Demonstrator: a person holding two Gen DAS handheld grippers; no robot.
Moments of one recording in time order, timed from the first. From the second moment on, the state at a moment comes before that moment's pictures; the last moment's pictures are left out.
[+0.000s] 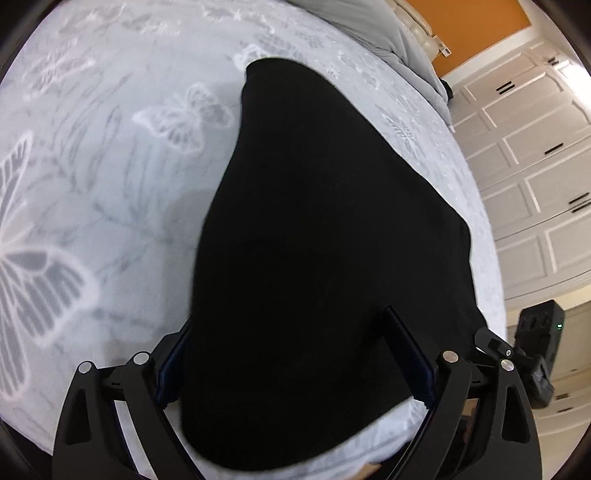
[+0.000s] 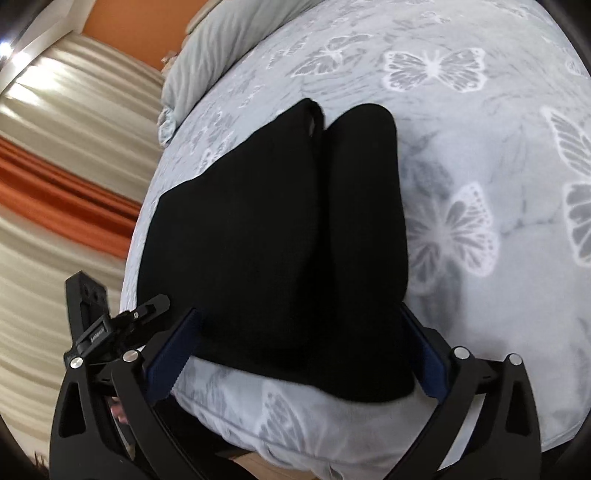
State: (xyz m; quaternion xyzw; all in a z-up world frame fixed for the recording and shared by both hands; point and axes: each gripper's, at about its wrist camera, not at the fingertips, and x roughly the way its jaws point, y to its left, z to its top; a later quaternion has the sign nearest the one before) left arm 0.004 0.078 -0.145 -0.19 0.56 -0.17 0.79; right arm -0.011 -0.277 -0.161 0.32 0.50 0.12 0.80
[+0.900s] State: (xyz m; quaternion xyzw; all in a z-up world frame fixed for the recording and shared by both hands) left arm 0.015 0.032 -0.139 -0.10 0.50 -0.12 0.85; right arm -0.002 -0.269 -0.171 0.27 0.41 0.12 0.86
